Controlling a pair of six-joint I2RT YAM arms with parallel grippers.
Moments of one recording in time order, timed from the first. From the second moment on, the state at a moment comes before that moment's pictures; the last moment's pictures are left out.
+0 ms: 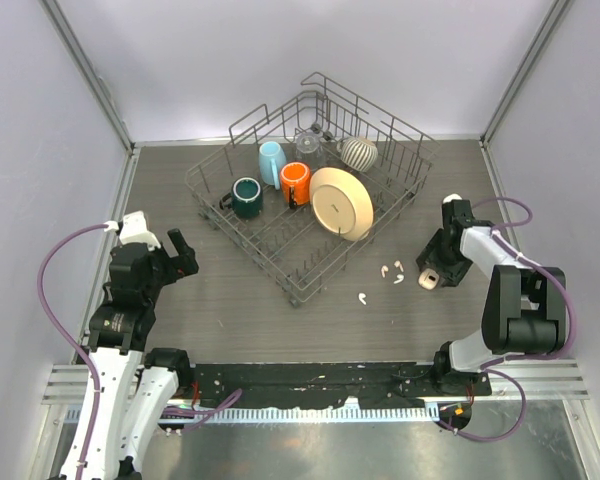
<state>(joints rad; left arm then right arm) -0.09 0.56 0.74 -0.66 -0.16 -0.31 -0.07 1.49 0.85 -0.67 0.13 0.60</state>
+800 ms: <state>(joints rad) -0.09 0.49 0.75 -0.66 -0.18 -0.35 -0.07 1.48 0.79 -0.60 0.09 0.59</state>
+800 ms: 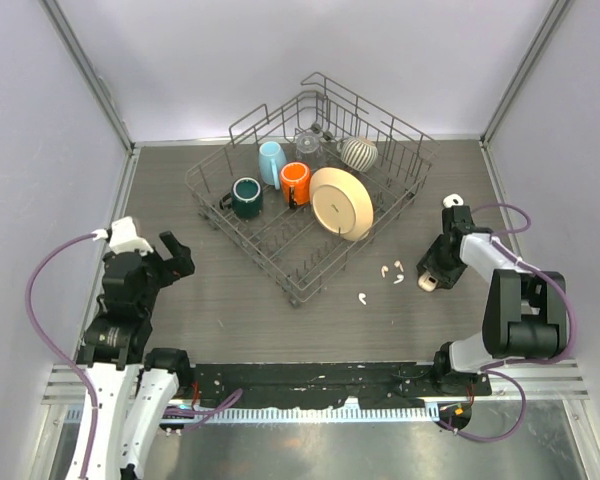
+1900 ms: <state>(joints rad) -0.23 0.63 0.85 -0.26 0.33 -0.68 -0.07 0.69 0.97 -0.73 -0.30 1.34</state>
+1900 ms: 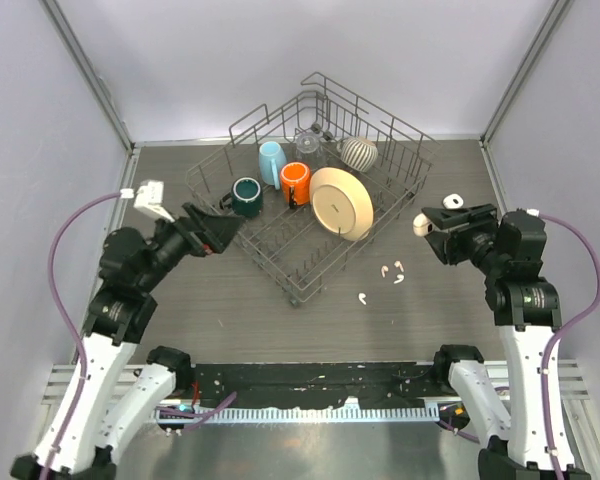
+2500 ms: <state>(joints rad) -1.08 1.05 0.91 0.12 -0.20 -0.47 0.25 0.83 1.02 -0.57 -0.23 1.54</state>
